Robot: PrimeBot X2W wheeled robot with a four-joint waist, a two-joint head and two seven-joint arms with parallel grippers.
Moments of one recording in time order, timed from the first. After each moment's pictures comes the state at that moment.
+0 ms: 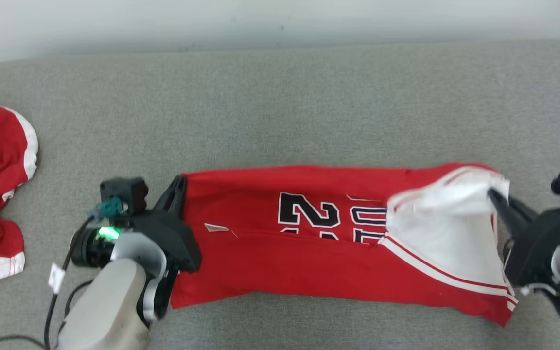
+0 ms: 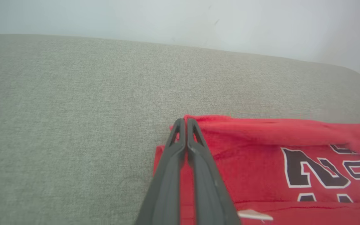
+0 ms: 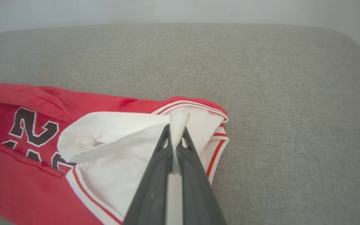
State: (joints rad) left arm -0.62 0.21 -0.49 0.54 -0.63 0.11 -0.04; right arm -0.34 -0.46 0.11 0.14 0.53 0.13 0.43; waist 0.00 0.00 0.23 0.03
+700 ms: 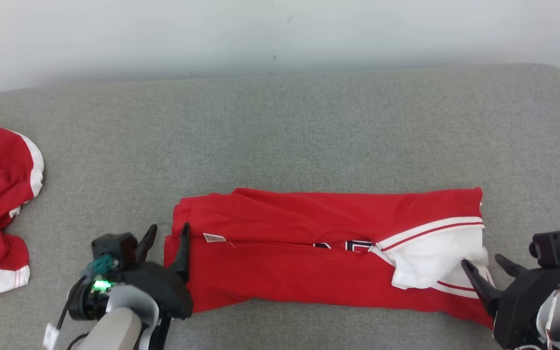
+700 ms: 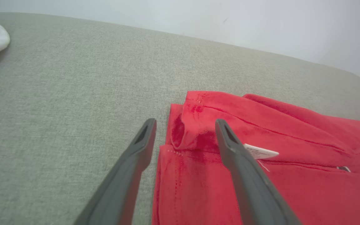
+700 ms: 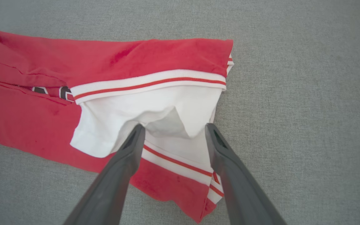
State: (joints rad) left arm -0.49 0.21 -0.48 0.63 -0.66 0.10 -0.18; right arm -0.09 -0.37 0.04 -0.01 0.44 0.13 0.60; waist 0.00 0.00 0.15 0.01
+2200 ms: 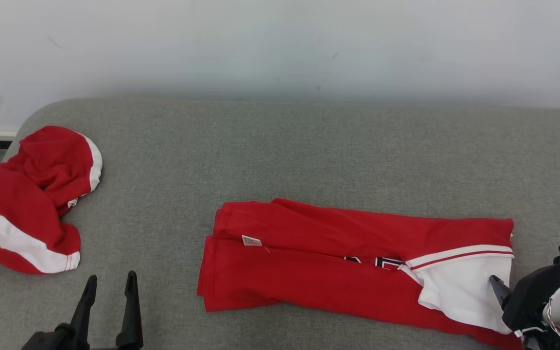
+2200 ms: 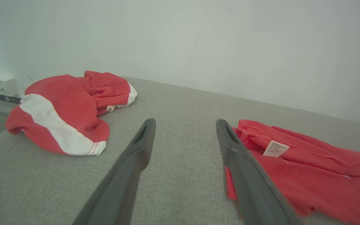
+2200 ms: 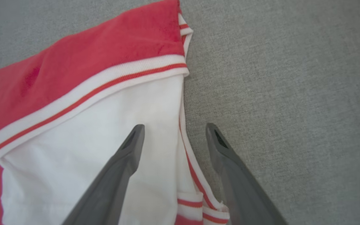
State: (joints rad) left arm 0.01 0.06 0.07 0.14 -0.22 -0.12 -0.26; right arm -0.29 -0.19 -0.27 0.52 0.30 0.13 0.56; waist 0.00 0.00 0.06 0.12
